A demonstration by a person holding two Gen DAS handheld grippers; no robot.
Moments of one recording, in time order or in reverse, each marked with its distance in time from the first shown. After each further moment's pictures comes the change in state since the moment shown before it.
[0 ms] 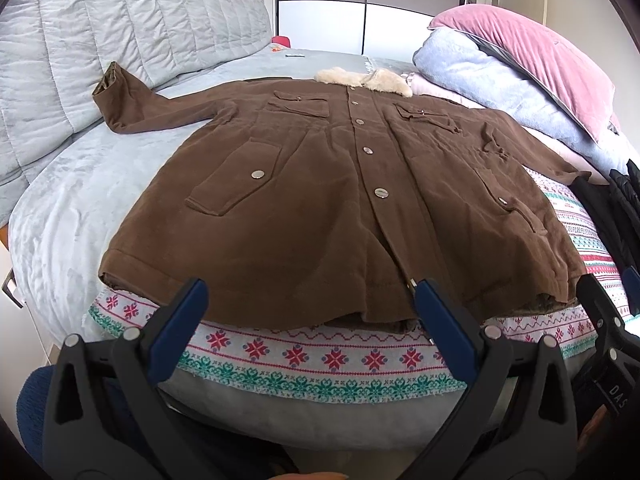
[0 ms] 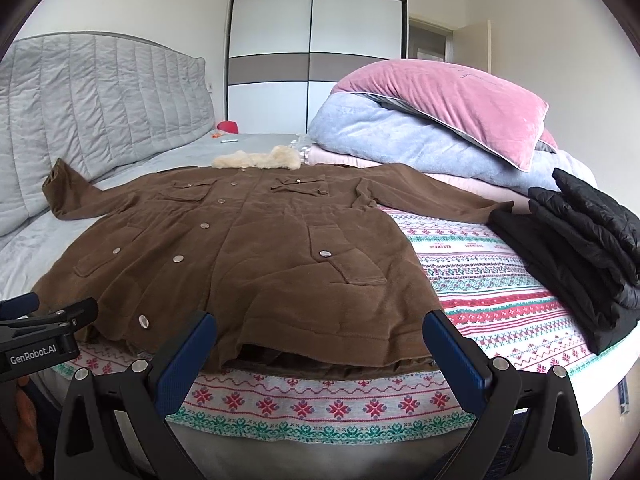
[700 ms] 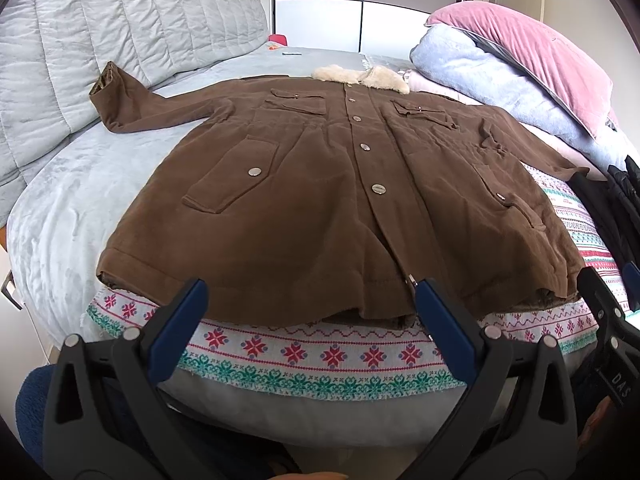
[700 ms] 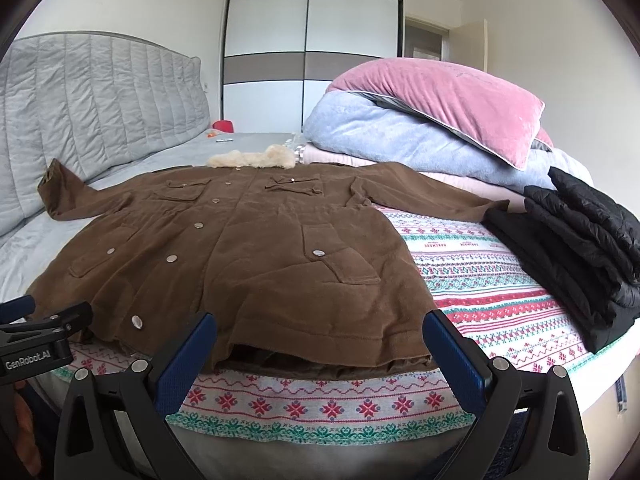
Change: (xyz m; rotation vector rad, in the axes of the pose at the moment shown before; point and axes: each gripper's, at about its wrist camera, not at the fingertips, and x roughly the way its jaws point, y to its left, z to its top) left arm 0.001 -0.009 -0.003 0.015 -0.026 0.007; right arm 0.003 -0.006 0.001 0.021 0.012 -0.009
